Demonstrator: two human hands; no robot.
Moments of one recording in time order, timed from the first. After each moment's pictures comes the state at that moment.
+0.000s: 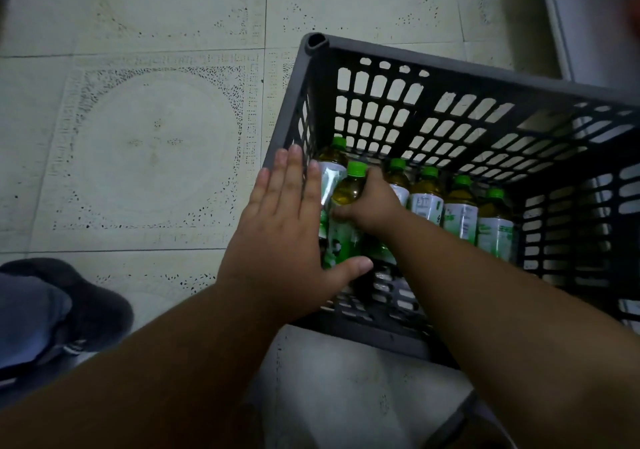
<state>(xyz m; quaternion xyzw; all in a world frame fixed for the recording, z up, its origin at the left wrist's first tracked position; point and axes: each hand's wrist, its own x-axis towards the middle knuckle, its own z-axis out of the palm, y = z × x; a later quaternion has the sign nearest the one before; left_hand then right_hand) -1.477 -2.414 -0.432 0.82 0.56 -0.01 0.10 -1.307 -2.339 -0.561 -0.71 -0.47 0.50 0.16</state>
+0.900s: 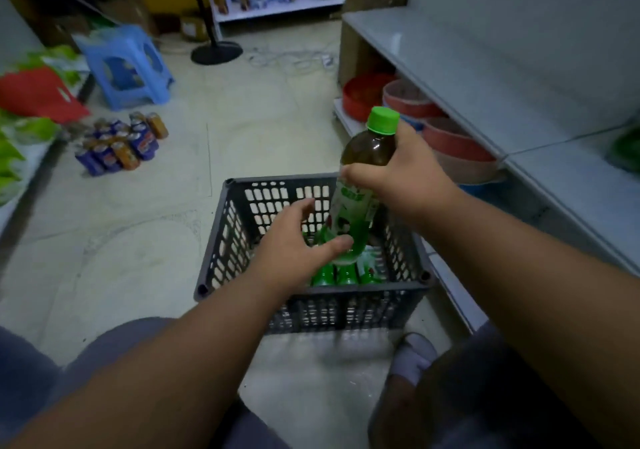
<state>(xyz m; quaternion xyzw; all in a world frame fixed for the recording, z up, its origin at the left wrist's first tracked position) -1.351 -2.541 -0.248 0.73 0.51 0.23 0.39 -1.166 -2.559 -0.171 -0.62 -0.52 0.29 0.51</state>
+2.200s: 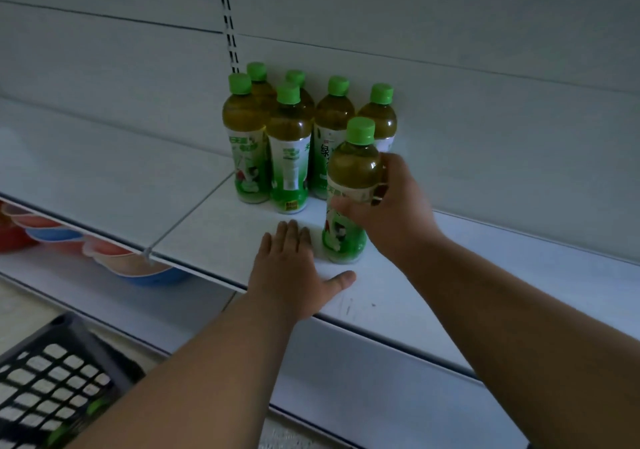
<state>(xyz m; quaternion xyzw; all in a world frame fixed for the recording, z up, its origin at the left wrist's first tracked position) -0.919 -2.651 -0.261 0.99 0.10 0.03 0.10 -0.859 -2.794 -0.162 -0.85 -0.15 -0.06 0.50</state>
